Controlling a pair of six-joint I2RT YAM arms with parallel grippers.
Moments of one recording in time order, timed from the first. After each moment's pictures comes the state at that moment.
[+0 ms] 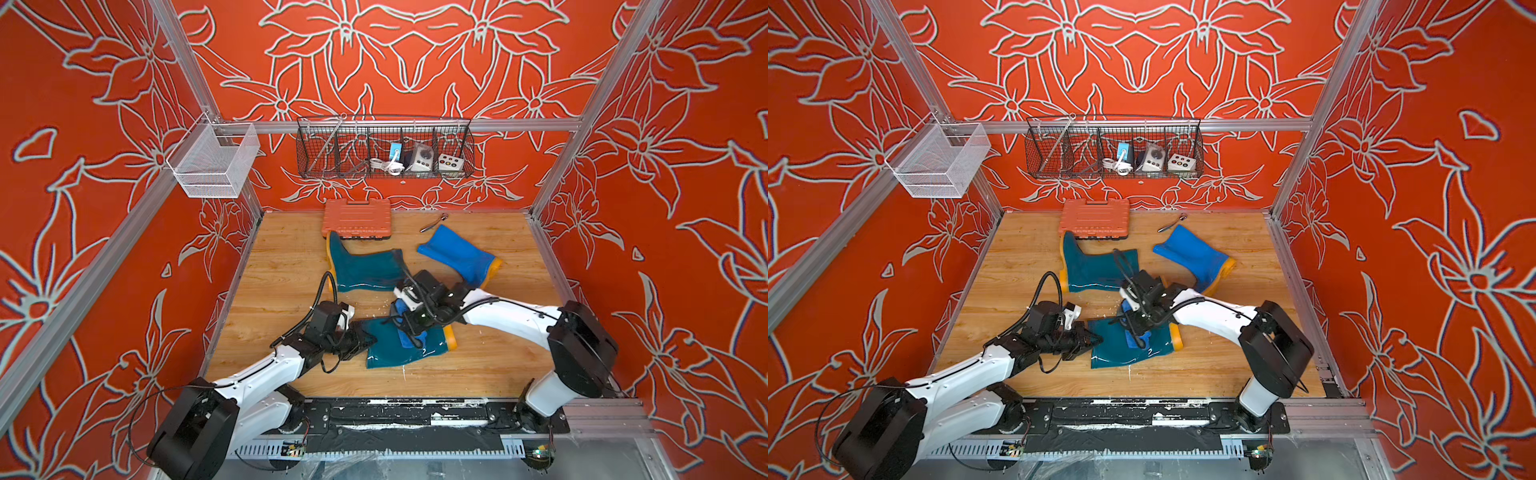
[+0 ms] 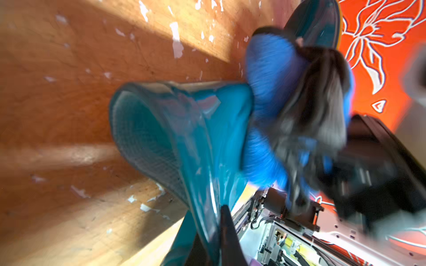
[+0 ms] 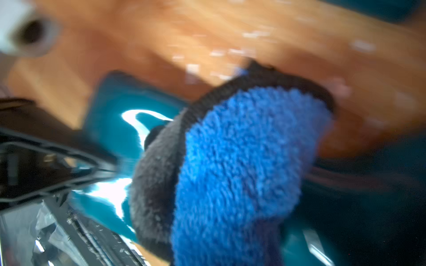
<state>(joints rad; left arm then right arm) -0.44 1.05 0.30 -0.01 0.59 -1.09 0.96 1.66 1.11 -0.52 -0.27 0.35</state>
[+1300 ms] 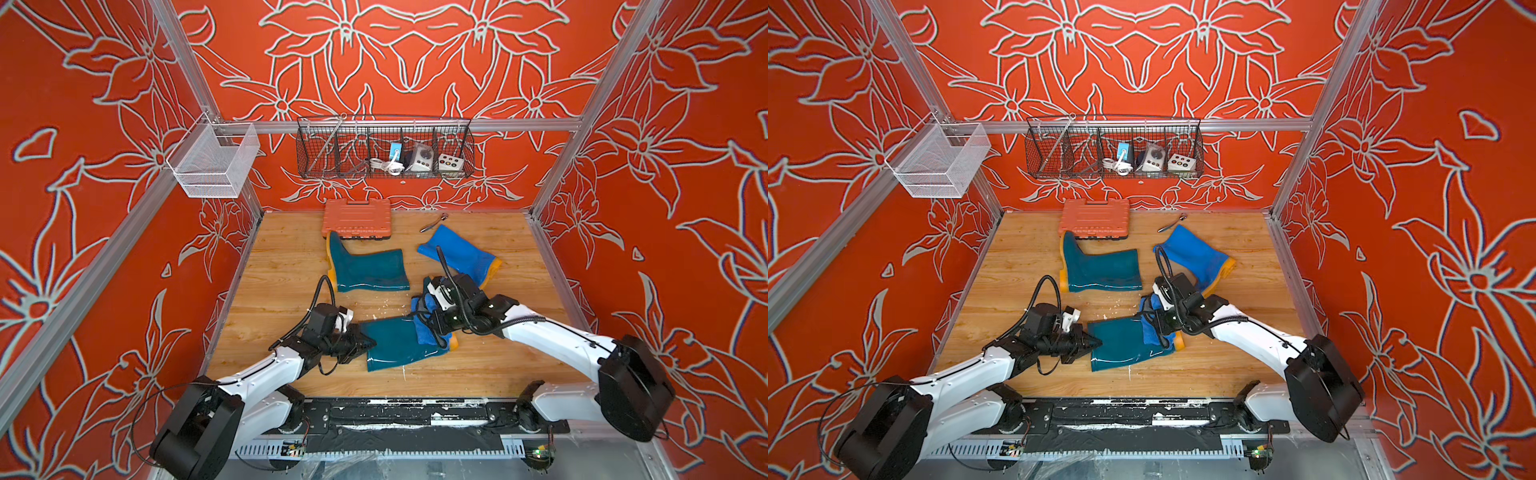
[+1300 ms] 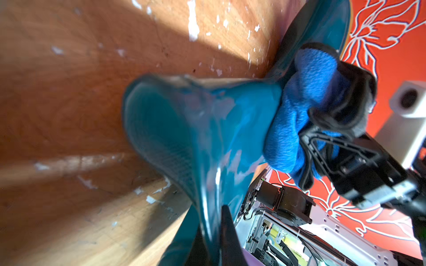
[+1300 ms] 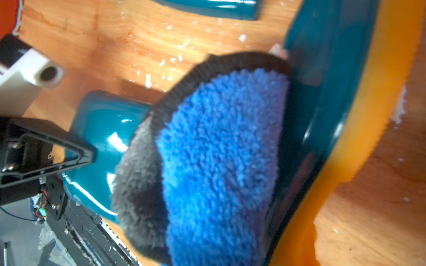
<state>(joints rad) -0.40 1.07 0.26 0.04 0.66 -1.10 0.79 1.34 0.80 -0.46 -0.23 0.39</state>
